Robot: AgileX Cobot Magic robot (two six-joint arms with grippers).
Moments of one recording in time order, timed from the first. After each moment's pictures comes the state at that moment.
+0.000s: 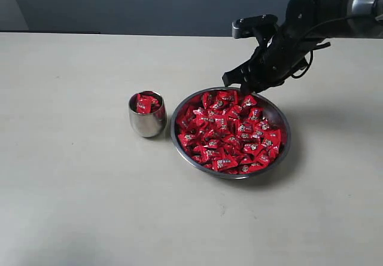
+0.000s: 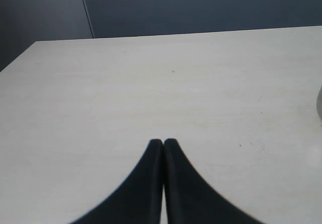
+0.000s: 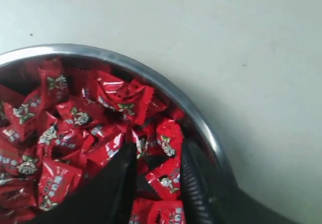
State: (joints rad) left arm 0.19 0.00 0.00 0.03 0.34 0.03; right arm 0.47 2.01 -1.36 0.16 0.60 -0.16
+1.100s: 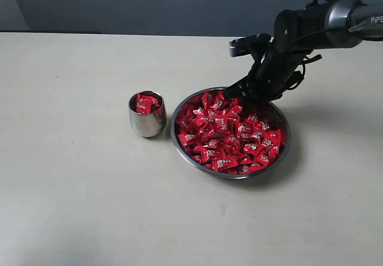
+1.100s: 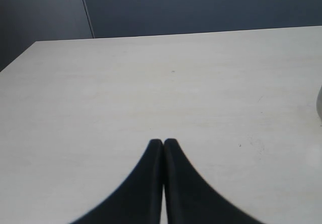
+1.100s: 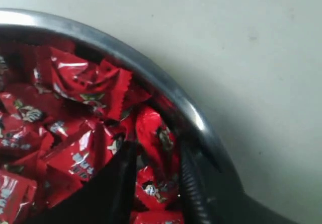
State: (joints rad) left arm 0.19 0.00 0.00 0.03 0.34 0.03; right arm 0.47 2.12 -1.41 0.09 0.64 -0.11
